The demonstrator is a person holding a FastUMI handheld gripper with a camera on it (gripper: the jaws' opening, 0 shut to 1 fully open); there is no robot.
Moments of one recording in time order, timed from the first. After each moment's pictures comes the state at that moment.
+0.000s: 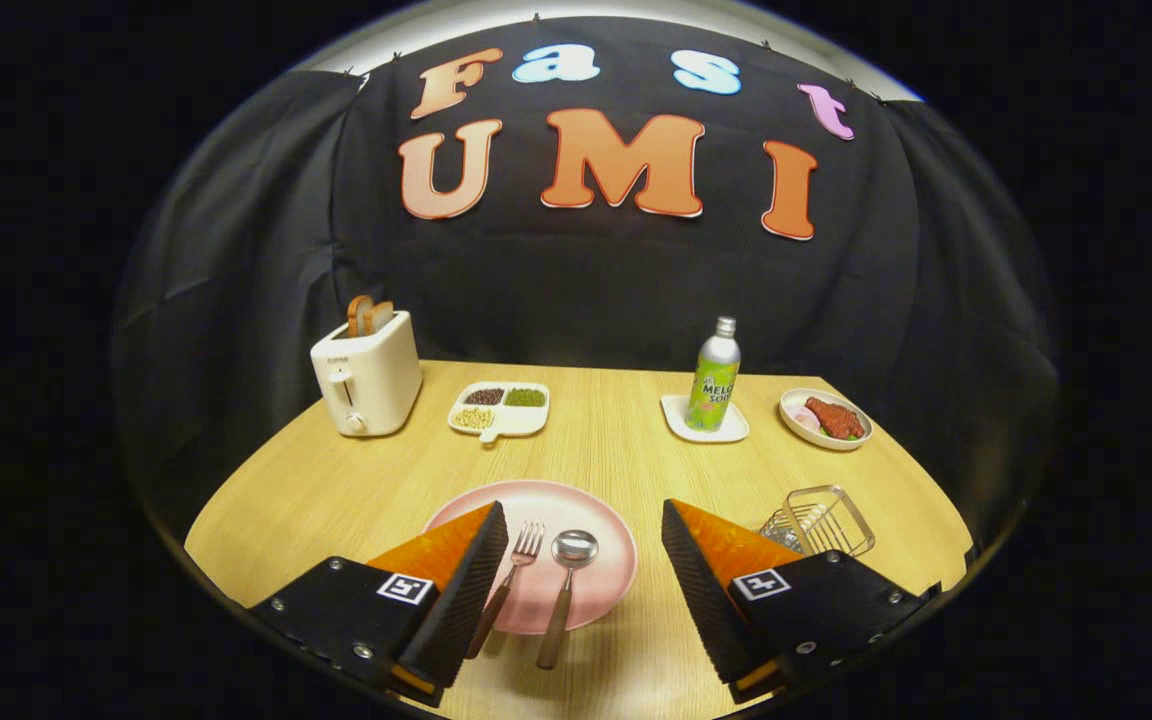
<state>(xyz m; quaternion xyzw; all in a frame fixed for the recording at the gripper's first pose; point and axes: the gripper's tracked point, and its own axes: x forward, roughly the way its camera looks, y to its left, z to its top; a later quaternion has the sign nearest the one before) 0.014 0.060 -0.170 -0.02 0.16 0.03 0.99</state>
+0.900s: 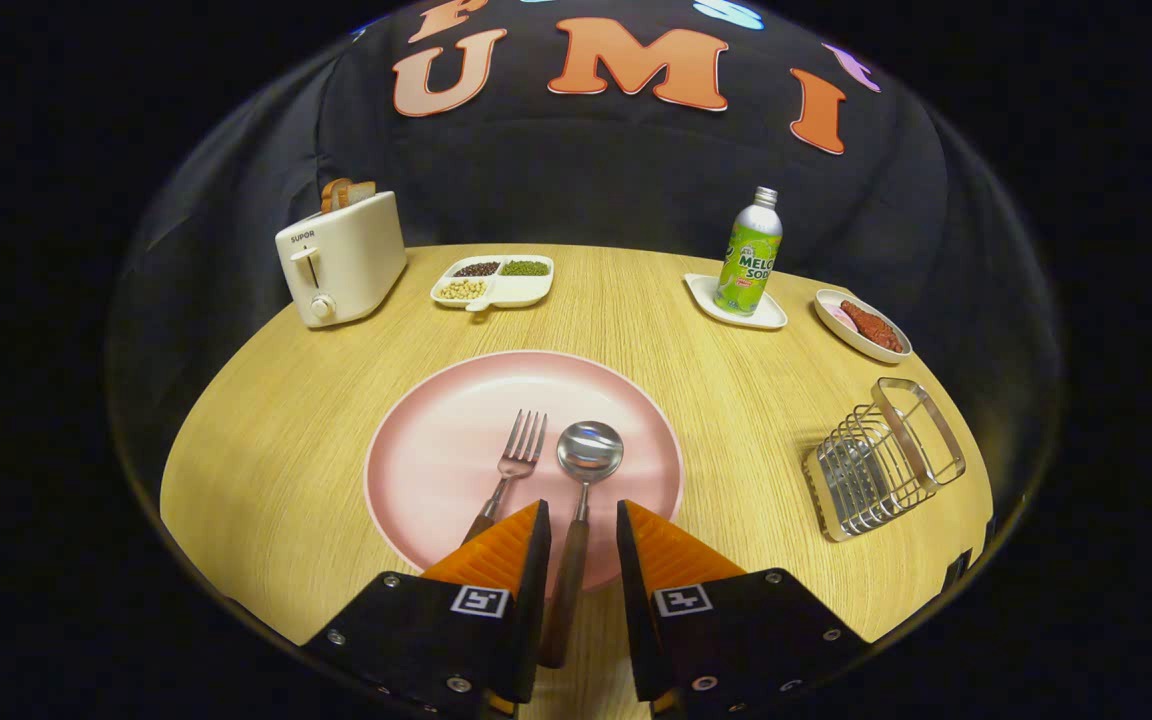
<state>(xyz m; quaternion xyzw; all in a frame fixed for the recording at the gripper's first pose) 0.024 0.070 -0.279 -0.04 0.30 0.03 0.95</state>
